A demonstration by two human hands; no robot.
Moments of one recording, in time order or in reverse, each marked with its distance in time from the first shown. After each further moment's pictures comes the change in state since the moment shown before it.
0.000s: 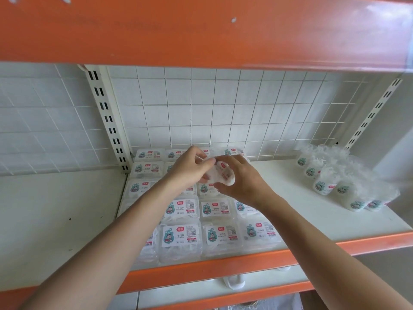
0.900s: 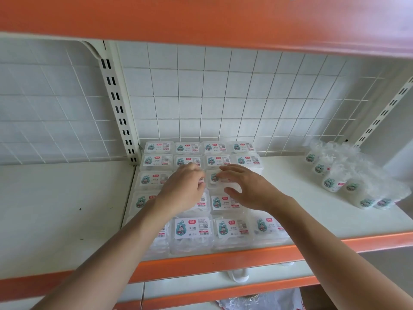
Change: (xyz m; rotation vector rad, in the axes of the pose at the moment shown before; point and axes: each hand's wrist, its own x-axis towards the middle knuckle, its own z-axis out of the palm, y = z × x) left_hand -0.026 -0.053 -0.012 0.736 0.000 0.304; right_hand -0.007 0.012 0.020 -0.197 -0.253 -0.090
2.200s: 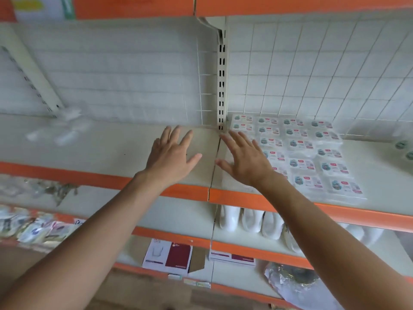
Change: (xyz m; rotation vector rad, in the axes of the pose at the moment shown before) left_hand -0.207 -0.079 -0.103 0.414 0.123 -0.420; right_hand -0.001 -0.212 0.057 -0.124 0.042 -0.104
